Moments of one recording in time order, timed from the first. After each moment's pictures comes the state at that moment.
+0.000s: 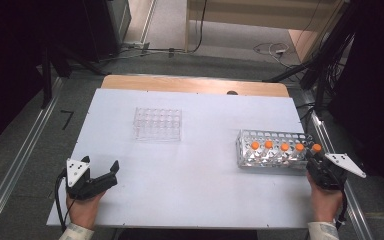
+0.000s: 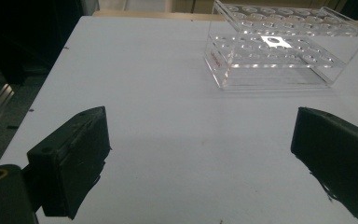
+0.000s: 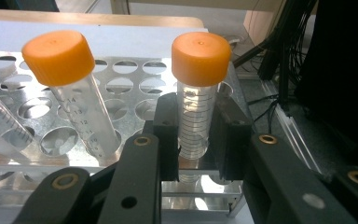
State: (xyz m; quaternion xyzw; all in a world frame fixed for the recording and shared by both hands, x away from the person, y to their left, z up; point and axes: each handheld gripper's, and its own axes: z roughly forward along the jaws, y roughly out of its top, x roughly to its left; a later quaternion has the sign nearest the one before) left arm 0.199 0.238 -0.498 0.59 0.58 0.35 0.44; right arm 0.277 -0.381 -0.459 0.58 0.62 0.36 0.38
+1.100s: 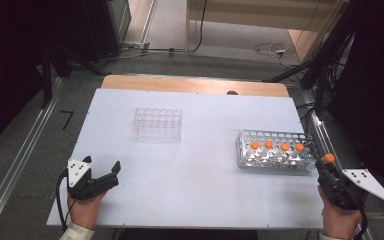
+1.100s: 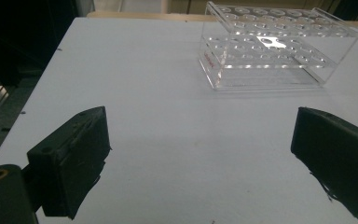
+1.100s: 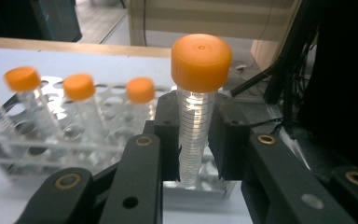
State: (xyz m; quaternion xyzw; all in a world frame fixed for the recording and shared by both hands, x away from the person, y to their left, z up) left arm 0.199 0.235 -0.497 0.59 0.58 0.34 0.44; right arm 0.215 -0.376 -0.421 0.55 0.62 0.40 0.40
